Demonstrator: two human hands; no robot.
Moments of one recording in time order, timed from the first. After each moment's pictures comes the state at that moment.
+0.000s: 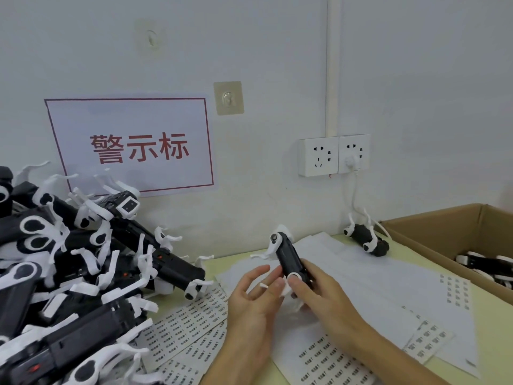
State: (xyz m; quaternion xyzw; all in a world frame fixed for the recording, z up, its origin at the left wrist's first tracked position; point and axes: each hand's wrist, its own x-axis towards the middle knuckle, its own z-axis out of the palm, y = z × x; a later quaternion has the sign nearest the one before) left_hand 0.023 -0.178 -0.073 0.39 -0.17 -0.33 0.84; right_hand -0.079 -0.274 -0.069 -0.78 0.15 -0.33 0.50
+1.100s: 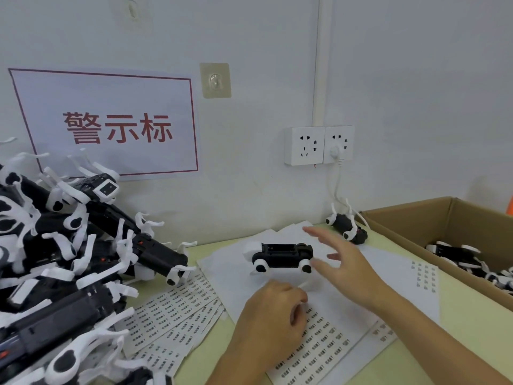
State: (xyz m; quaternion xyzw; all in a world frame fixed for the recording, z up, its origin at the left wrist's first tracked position) left_hand -0.003 -0.180 -0.085 0.70 -0.64 0.06 0.31; right_hand -0.120 -0.324 -0.048 -0.85 0.21 -0.35 0.34
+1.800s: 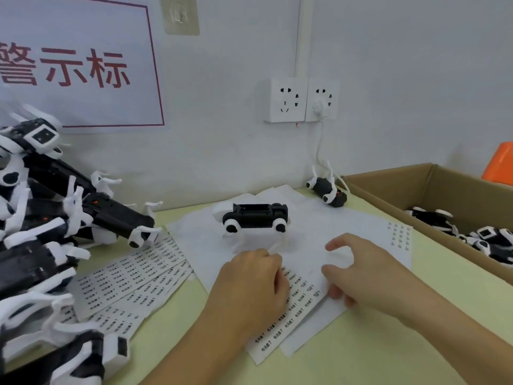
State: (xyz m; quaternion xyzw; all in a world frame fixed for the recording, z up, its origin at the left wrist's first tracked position) left_hand -0.024 -0.176 -0.082 0.75 -0.61 0.10 0.23; right_hand -0.186 -0.276 -0.041 -0.80 0.45 -0.14 0.36
